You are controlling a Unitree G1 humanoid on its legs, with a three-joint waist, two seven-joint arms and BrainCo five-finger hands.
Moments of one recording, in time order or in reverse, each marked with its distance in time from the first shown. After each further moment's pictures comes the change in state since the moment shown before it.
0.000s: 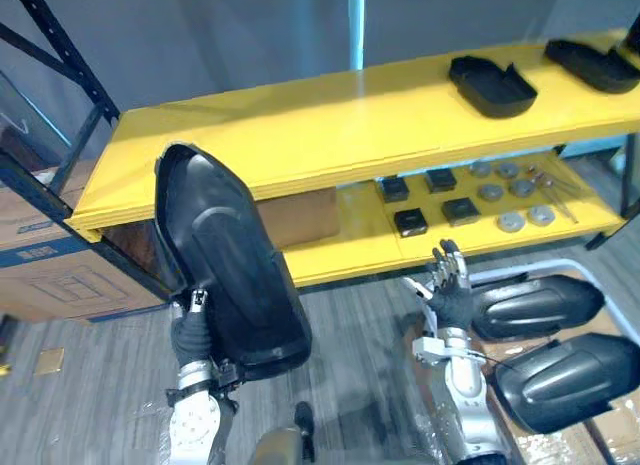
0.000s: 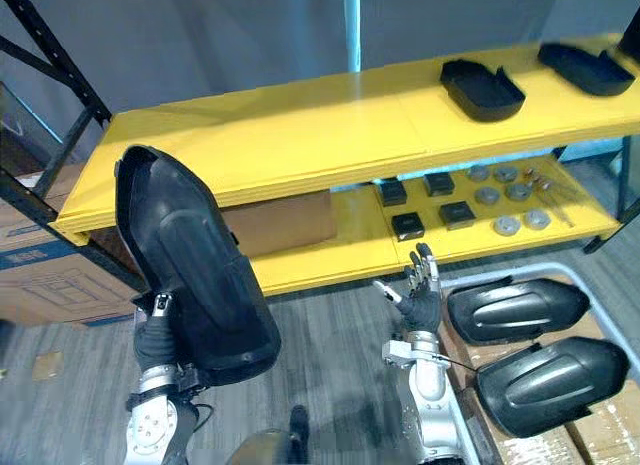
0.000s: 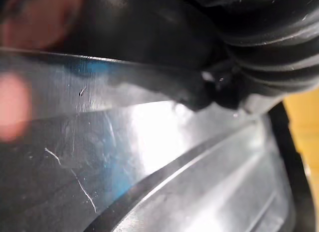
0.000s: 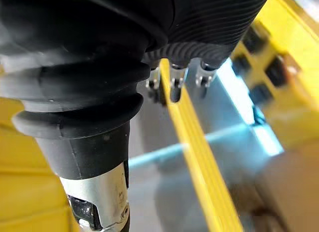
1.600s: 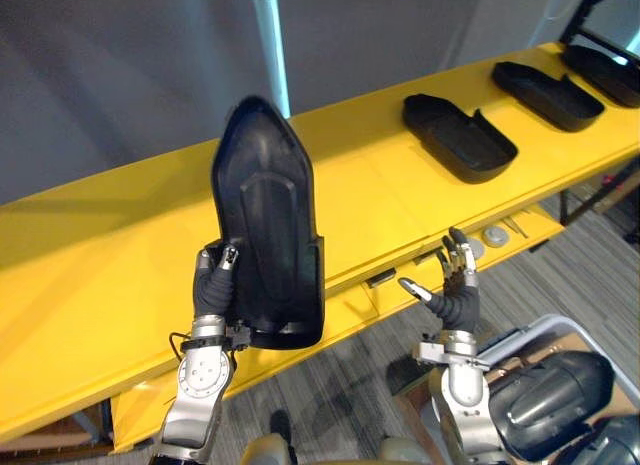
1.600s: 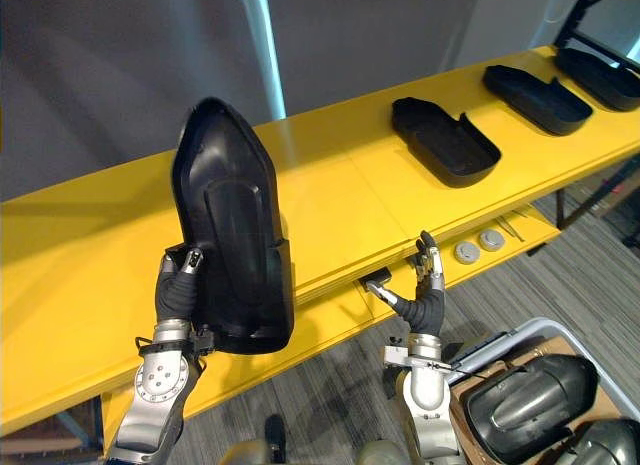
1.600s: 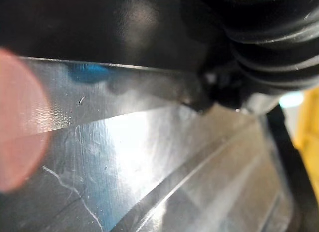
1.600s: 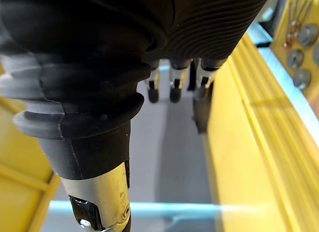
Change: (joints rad) left arm -0.262 0.137 -0.039 0.056 0.165 0.194 -0.060; right arm 0.090 0.034 0.034 -0.112 -0.236 -0.096 -0.160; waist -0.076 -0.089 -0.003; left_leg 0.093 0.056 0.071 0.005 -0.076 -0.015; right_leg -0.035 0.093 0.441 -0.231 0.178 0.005
